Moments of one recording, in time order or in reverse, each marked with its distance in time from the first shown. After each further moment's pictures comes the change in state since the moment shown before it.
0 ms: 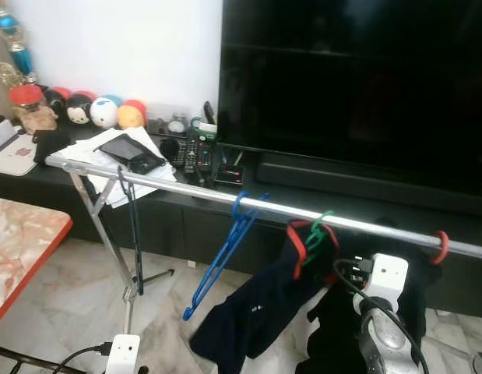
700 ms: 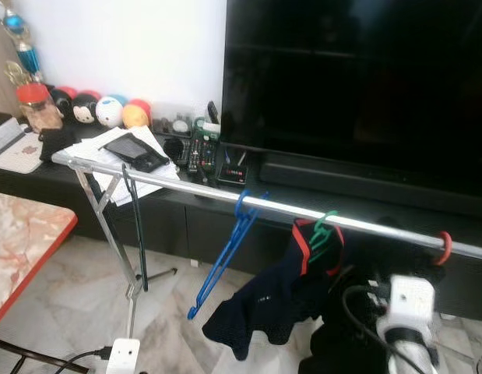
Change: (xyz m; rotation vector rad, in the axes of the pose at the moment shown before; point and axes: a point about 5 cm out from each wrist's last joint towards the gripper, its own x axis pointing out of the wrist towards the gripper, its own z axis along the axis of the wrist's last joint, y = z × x) left arm -0.001 0.000 -0.006 0.011 0.026 -0.004; right arm -0.074 -0.035 0.008 -0.257 -0.052 -0.146
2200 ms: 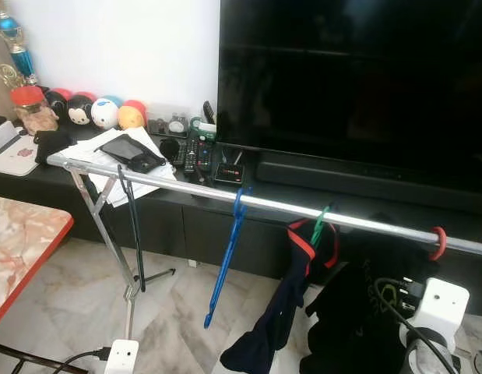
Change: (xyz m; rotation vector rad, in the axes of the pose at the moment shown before) left arm 0.000 0.003 -0.001 0.021 0.019 0.004; right arm 0.022 -0.014 0.003 0.161 0.175 -0.146
